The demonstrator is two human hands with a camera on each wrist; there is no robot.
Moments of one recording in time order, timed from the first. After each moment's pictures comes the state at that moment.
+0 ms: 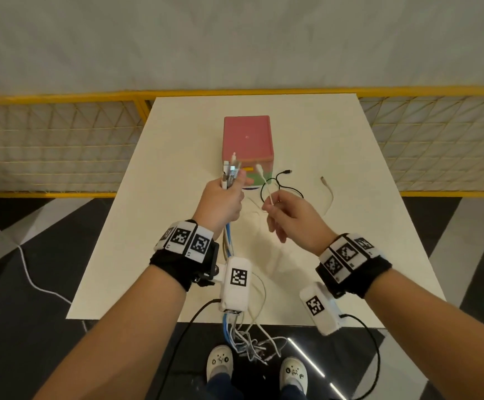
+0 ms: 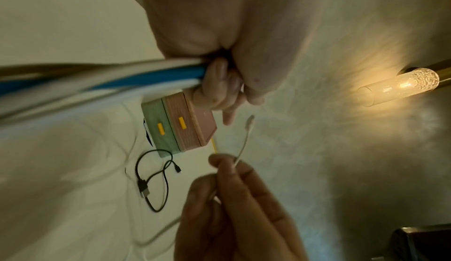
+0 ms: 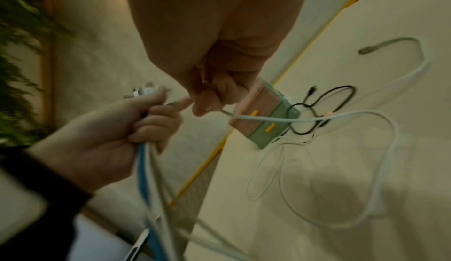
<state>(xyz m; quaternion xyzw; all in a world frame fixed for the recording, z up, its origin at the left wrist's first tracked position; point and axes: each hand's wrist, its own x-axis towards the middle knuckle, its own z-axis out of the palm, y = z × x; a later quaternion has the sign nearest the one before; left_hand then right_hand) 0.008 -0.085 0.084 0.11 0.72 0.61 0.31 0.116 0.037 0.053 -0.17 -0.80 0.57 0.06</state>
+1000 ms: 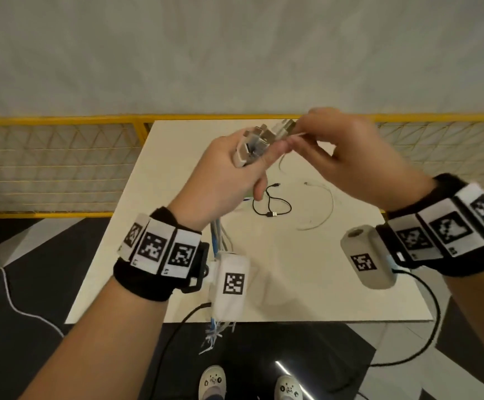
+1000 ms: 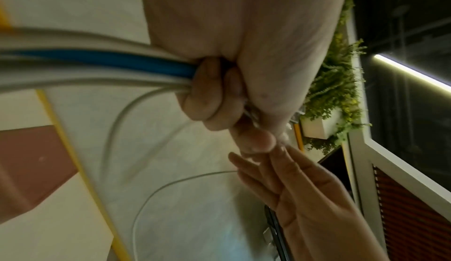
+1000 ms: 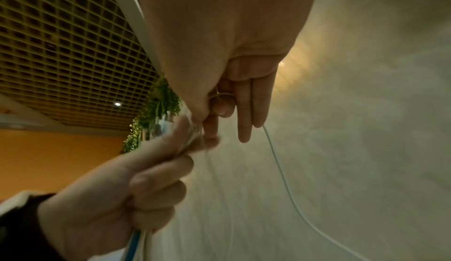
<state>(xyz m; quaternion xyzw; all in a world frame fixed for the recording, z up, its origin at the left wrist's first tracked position) 0.072 -0.124 0.217 0.43 0.71 0.55 0.13 0.169 0.038 0.232 0.02 -0.94 0.19 0.27</state>
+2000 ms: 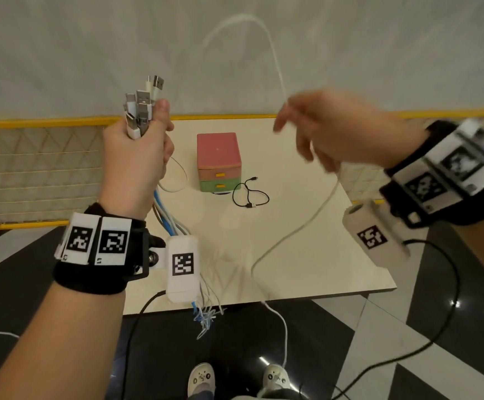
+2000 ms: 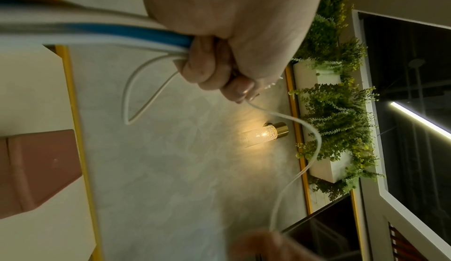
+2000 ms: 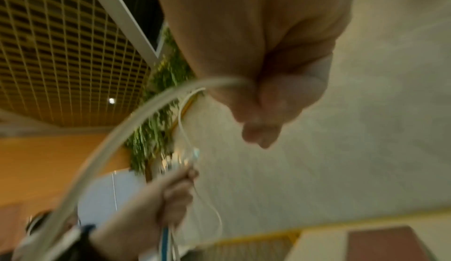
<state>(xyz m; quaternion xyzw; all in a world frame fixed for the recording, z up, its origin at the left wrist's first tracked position) 0.052 -0.171 0.217 0.21 0.67 0.71 0.05 0.199 0.020 0.273 -0.16 -0.95 0.27 0.07</state>
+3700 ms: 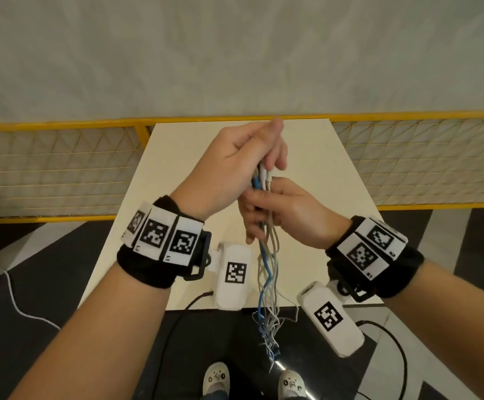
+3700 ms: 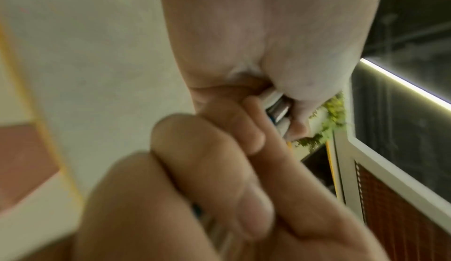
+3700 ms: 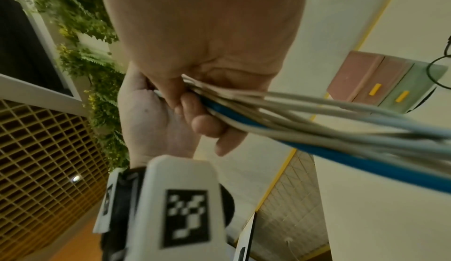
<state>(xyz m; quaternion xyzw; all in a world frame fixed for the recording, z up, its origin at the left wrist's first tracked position) 0.089 -0.143 0.229 0.52 0.63 0.56 0.15 0.180 -0.048 0.184 0.02 -0.68 0.74 0.00</state>
